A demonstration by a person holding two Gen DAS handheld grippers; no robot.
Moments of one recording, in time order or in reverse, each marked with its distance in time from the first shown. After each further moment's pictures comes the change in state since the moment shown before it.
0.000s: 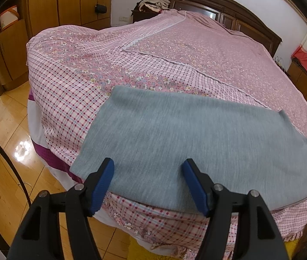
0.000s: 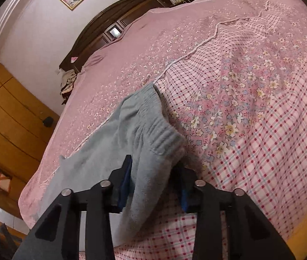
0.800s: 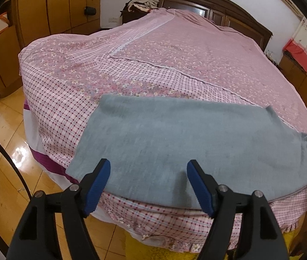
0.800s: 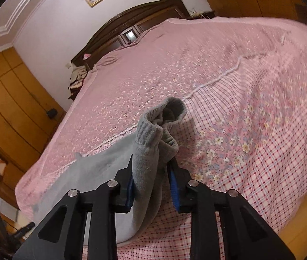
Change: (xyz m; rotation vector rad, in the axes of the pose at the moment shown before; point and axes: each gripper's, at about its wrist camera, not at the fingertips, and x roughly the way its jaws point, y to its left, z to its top) left arm -0.018 -0.013 0.008 0.058 0.009 -0.042; right arm -0.047 0.046 -0.003 -0.160 -0.051 -0.013
